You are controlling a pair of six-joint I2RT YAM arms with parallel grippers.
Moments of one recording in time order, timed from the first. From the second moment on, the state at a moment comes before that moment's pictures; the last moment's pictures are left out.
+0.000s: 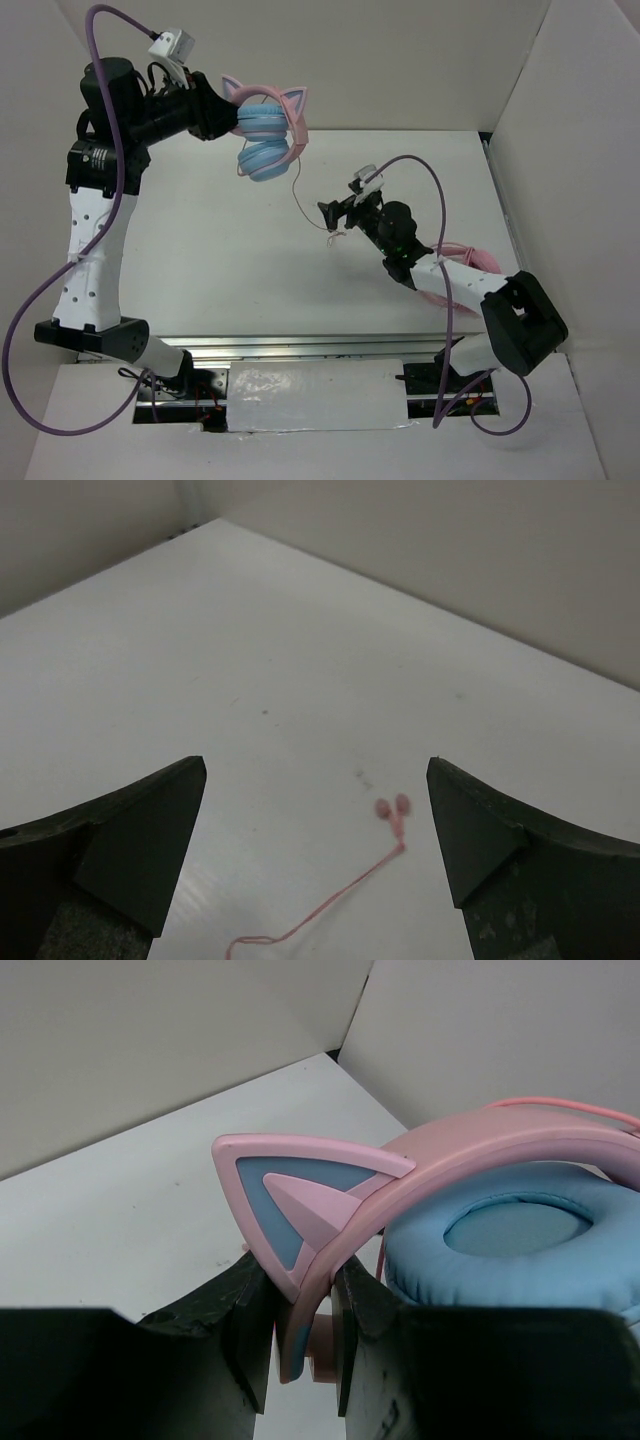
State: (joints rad) left arm -0.14 1.48 2.08 -0.70 0.63 -0.22; right arm 0.59 1.41 0.69 0.75 -0.07 -0.02
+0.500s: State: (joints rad) left arm -0.12 1.47 2.02 -0.61 0.71 -0.25; right arm 0.52 1.17 0.51 0.67 0.22 0.04
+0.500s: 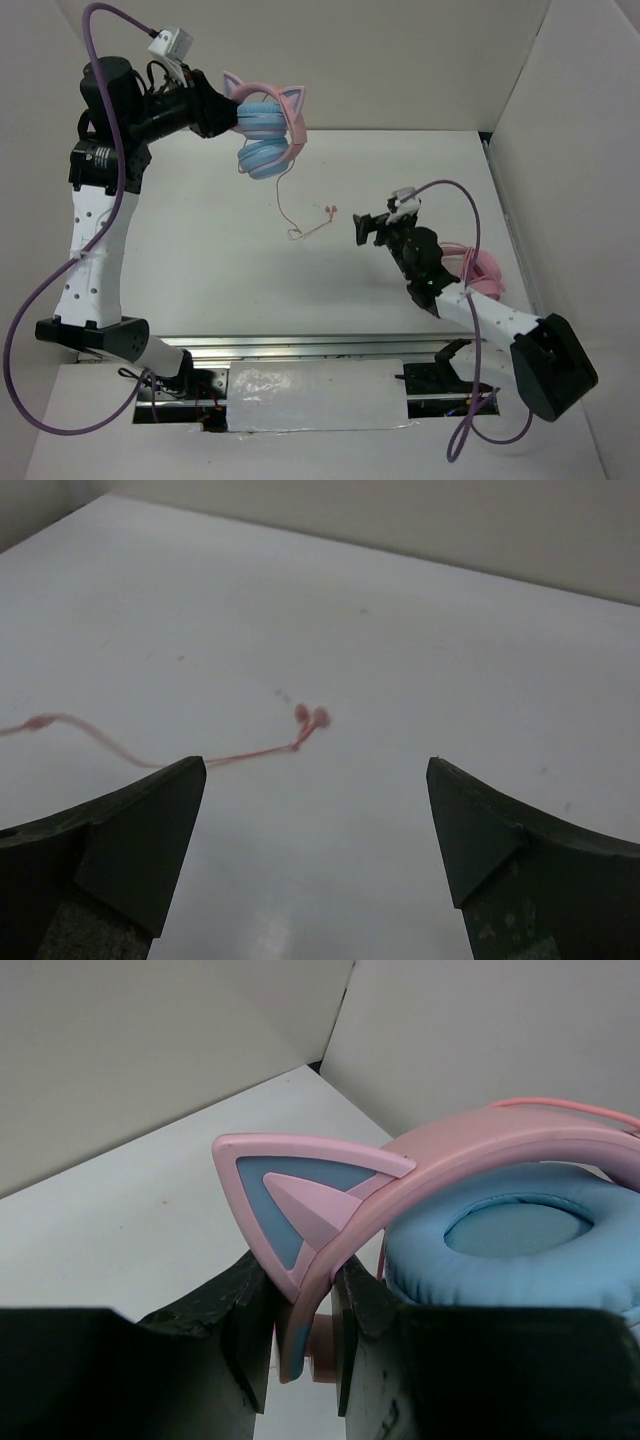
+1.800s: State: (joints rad) left arm -0.30 1.25 1.56 -0.44 0.88 0.04; right arm 0.37 1.80 1.31 0.38 -0.31 -0.04
